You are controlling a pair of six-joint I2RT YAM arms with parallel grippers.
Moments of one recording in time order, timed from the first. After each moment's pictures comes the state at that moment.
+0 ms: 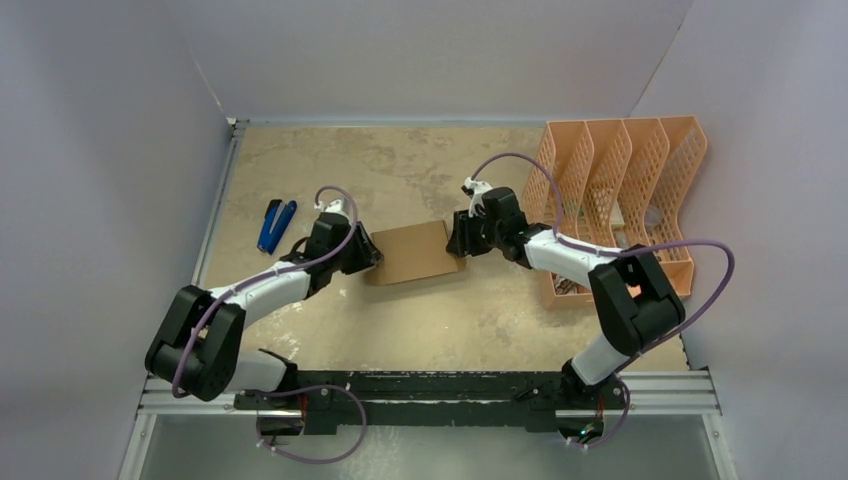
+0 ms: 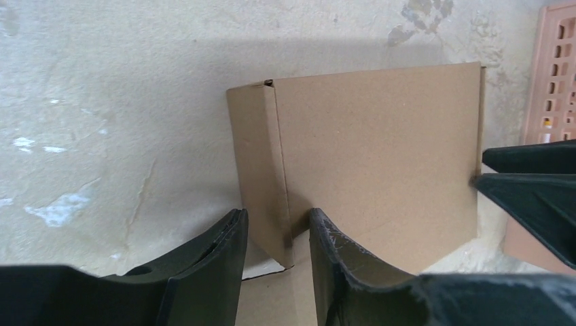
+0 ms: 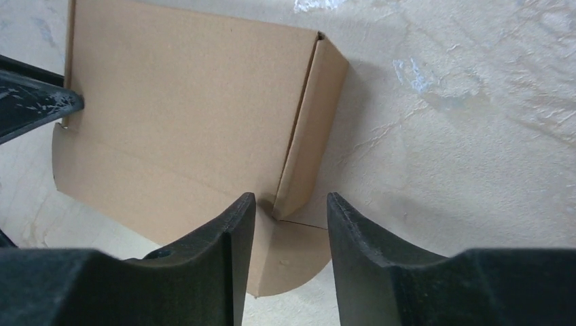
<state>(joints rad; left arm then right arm) -0.42 1.35 0.59 0.04 0.04 -0.71 0.51 1.60 0.88 -0.01 -0.26 0.31</state>
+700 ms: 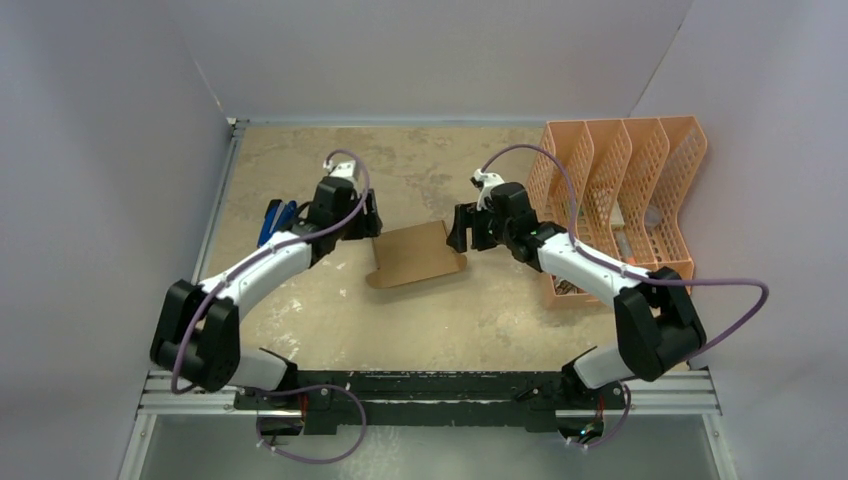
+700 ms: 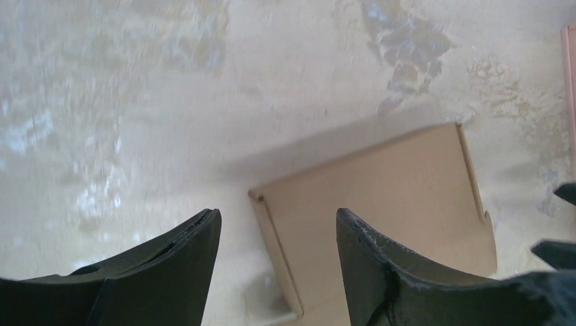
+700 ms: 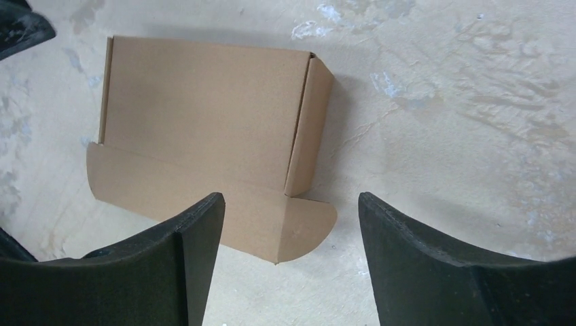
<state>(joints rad) -0.42 1.36 0.84 -0.18 -0.08 -0.47 0.51 1.48 0.89 -0.10 -0.20 0.30</state>
